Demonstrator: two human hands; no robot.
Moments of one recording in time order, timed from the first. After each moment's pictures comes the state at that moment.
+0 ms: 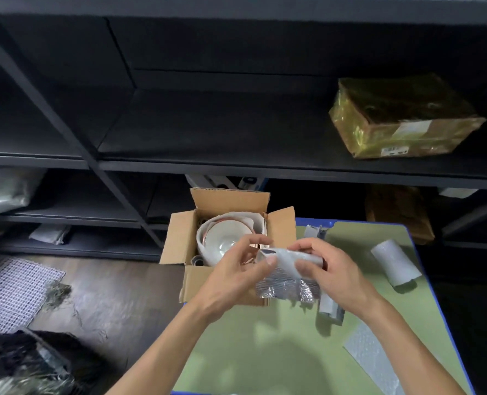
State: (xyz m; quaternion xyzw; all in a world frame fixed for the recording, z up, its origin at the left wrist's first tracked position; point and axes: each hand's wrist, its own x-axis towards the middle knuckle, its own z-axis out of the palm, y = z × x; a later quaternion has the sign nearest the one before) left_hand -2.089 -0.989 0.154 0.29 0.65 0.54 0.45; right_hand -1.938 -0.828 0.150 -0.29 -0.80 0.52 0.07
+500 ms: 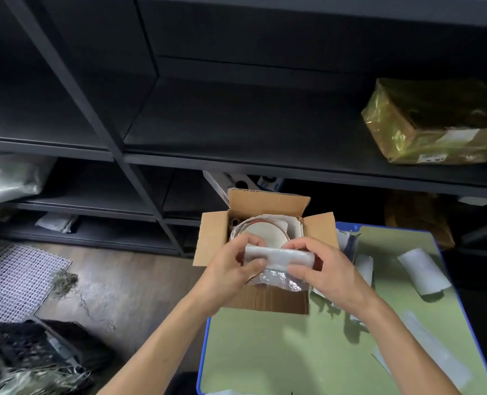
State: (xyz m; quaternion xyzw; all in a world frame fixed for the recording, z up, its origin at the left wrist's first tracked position) left_hand -2.164 -1.028 0.138 0.25 0.66 0.55 0.44; right_hand -2.014 -0.873 0.151 -0.27 -0.80 0.53 0.04
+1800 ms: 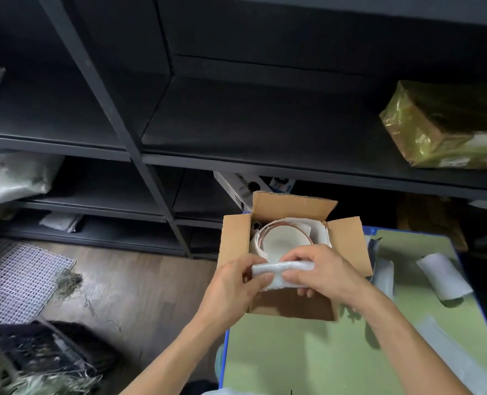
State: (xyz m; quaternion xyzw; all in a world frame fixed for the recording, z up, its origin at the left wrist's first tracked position) left_hand -2.185 -1.069 0.111 0.31 0.77 0.44 0.34; right_hand -2.068 -0.899 0.148 -0.29 -0.79 0.53 -0.08
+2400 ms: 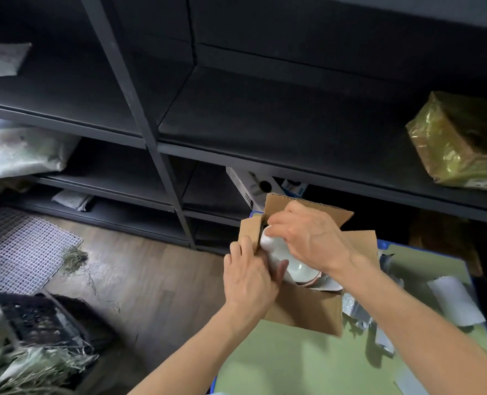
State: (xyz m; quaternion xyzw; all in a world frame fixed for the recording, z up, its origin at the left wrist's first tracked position) left_hand -2.173 -1.021 0.063 0.32 0.94 0.14 -0.01; right_hand -2.142 -0.867 0.136 0.04 -1.00 0.01 0.05
